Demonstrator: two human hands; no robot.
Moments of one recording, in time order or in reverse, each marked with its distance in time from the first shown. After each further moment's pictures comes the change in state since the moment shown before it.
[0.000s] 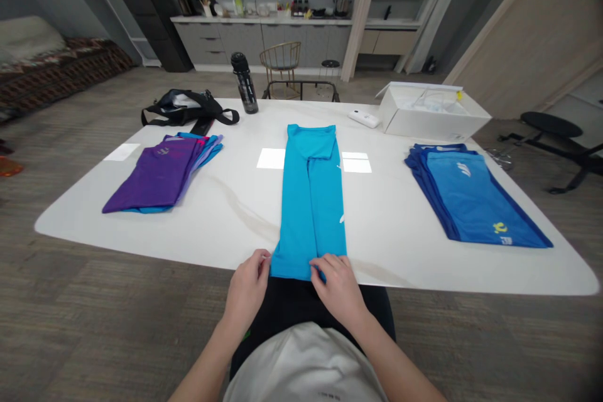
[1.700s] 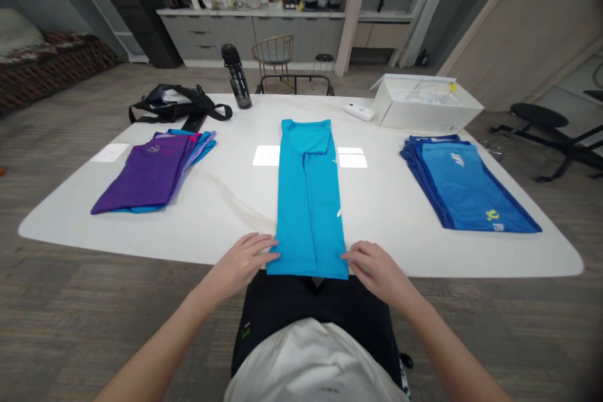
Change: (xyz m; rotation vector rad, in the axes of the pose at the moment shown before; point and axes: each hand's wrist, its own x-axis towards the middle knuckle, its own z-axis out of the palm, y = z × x) left_hand 0.046 -0.024 -0.048 0.232 -0.282 0.839; right_hand -0.013 0.066 -0.080 -0.078 -0.214 -0.152
